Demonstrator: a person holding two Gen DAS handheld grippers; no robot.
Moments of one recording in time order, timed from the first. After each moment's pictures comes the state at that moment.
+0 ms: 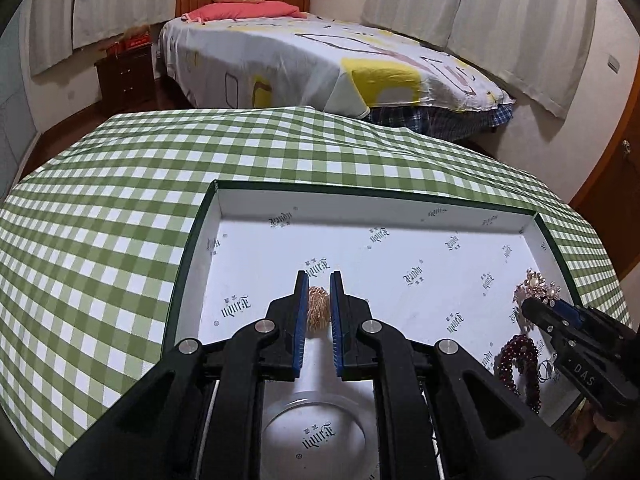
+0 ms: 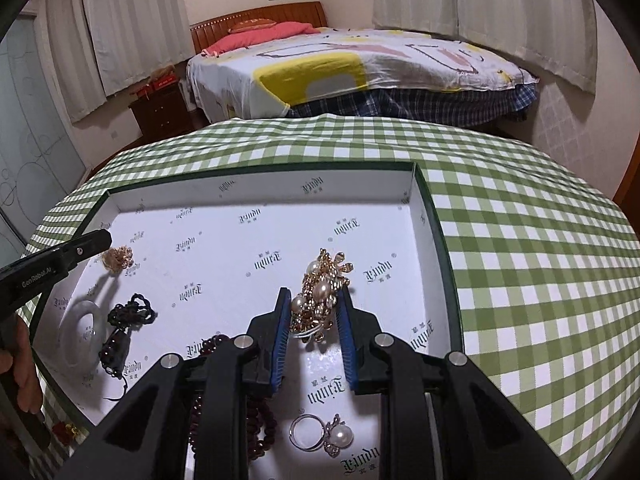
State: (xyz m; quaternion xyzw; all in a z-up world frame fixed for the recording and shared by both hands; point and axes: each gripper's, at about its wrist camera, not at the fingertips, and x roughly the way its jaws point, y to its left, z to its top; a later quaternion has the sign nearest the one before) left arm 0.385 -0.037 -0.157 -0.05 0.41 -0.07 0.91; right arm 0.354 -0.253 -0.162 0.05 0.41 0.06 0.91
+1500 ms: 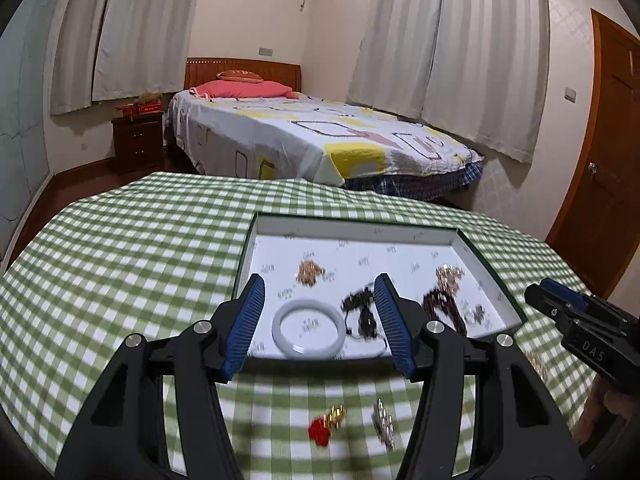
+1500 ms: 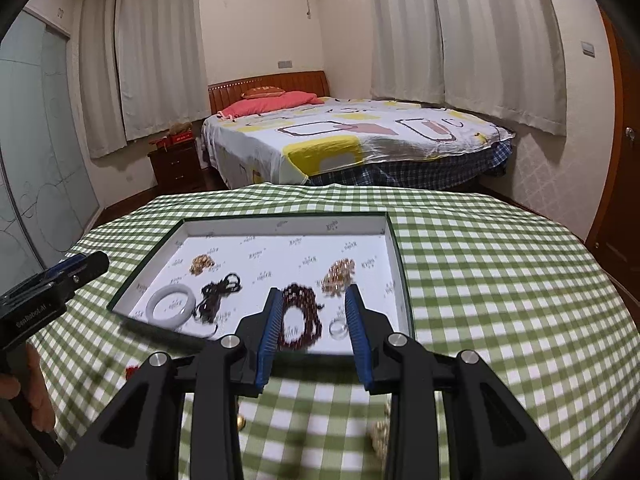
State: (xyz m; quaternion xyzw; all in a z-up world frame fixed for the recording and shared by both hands) left arm 0.208 -0.014 -0.094 -0.05 0.27 -0.08 0.96; right arm 0.213 -0.246 -0.103 0.04 0.28 0.05 0.96
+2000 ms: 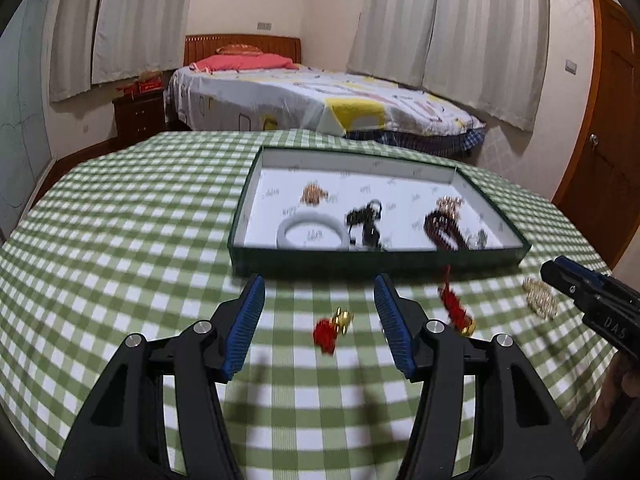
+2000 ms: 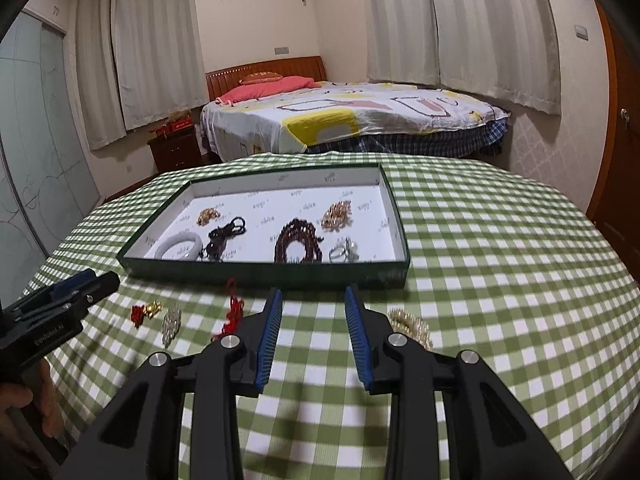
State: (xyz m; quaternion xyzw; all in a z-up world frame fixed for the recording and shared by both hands) left arm 0.166 -0.017 -0.143 -0.03 0.32 -0.07 0.94; right arm 0.171 -0.245 -0.134 0.05 0.31 0.05 0.95
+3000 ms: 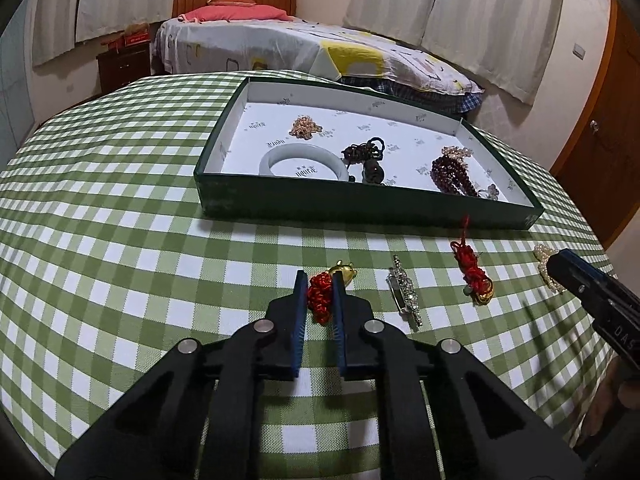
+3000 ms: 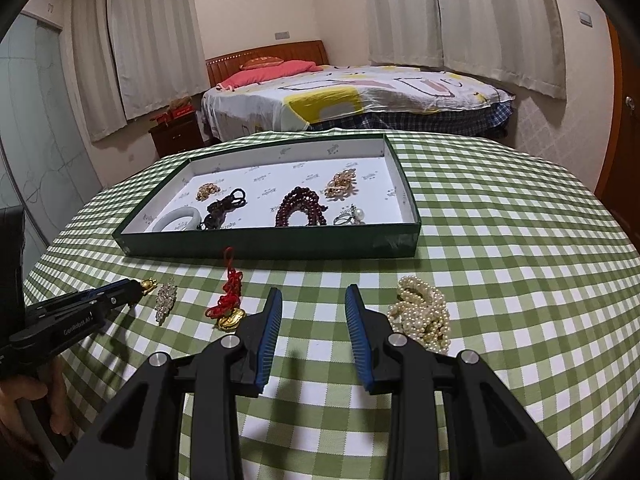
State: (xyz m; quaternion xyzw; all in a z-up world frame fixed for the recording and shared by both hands) left arm 0.190 -0.021 -0.180 -0.05 0.40 -0.10 0.91; right arm 0.171 -0.241 -0.154 0.06 0.34 0.06 0.94
